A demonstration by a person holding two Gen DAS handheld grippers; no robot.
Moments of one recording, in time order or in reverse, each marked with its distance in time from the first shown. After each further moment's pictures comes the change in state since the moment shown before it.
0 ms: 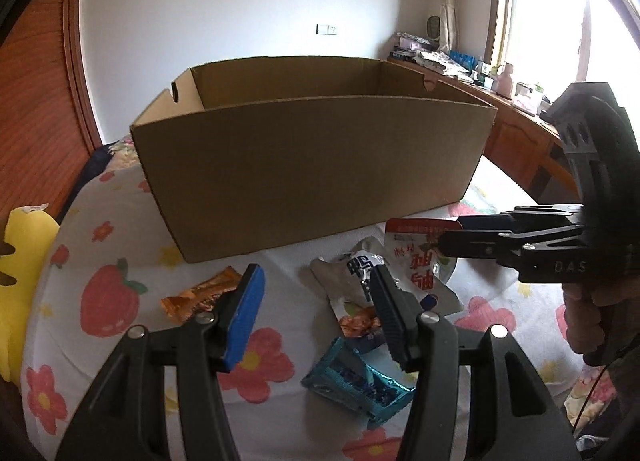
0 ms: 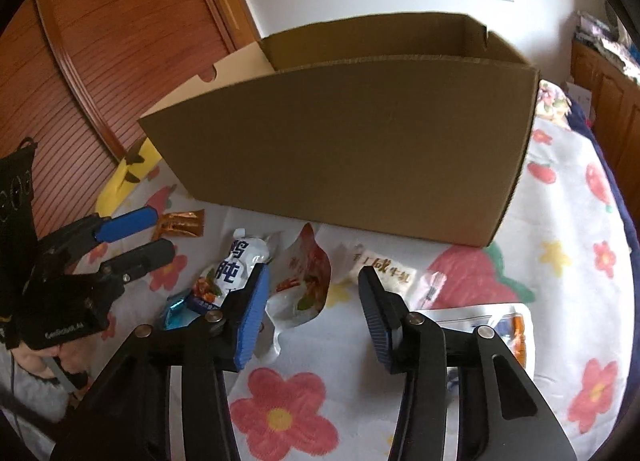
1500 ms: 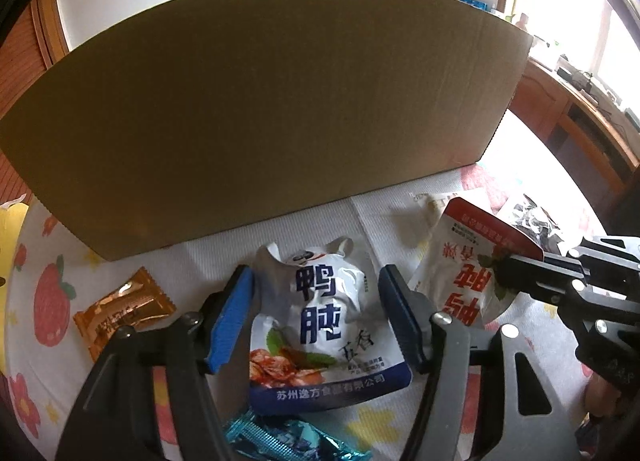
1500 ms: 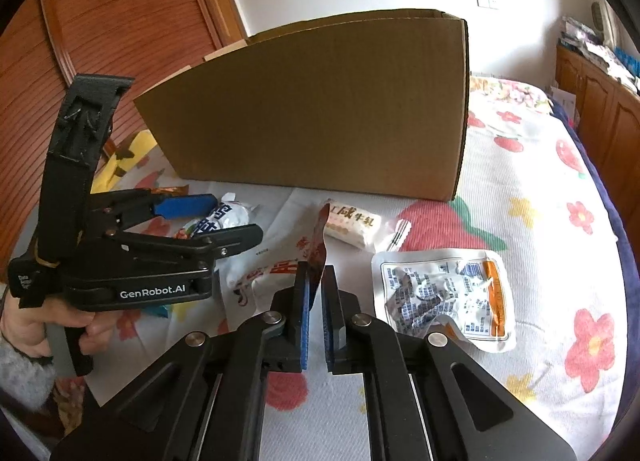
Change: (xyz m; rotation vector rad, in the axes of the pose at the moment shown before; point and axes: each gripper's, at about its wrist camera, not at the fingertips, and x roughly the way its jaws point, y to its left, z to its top) left arm 0.075 -0.037 0.021 0.027 0.215 0.040; right arm -0.013 -0.009 -0.042 -0.009 -0.049 -0.062
